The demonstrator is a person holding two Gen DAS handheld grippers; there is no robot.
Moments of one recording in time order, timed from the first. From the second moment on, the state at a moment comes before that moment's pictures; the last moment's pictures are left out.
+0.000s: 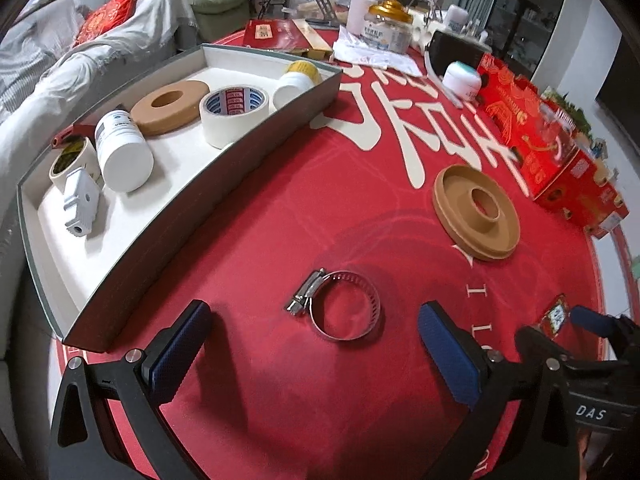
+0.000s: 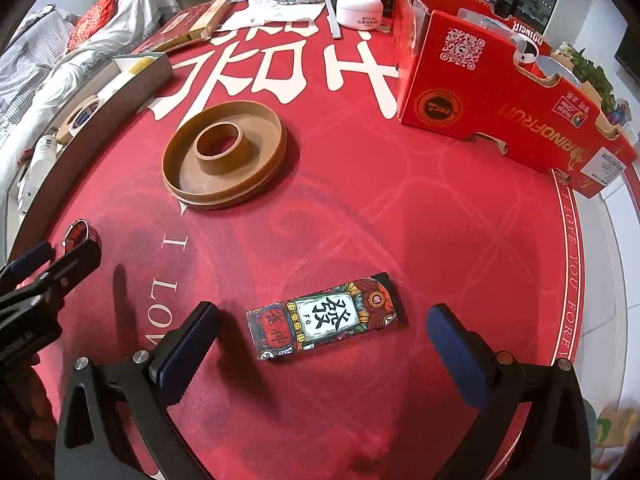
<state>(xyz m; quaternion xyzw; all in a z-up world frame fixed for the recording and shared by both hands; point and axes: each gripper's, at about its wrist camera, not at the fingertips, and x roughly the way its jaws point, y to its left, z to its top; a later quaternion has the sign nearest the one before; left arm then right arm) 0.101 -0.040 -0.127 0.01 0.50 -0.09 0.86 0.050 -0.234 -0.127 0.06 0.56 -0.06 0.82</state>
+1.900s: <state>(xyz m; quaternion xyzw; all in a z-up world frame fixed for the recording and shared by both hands) 0.105 -0.058 -0.134 0.04 0.50 -0.06 0.86 0.051 -0.233 -0.128 0.05 0.56 -0.05 0.82</state>
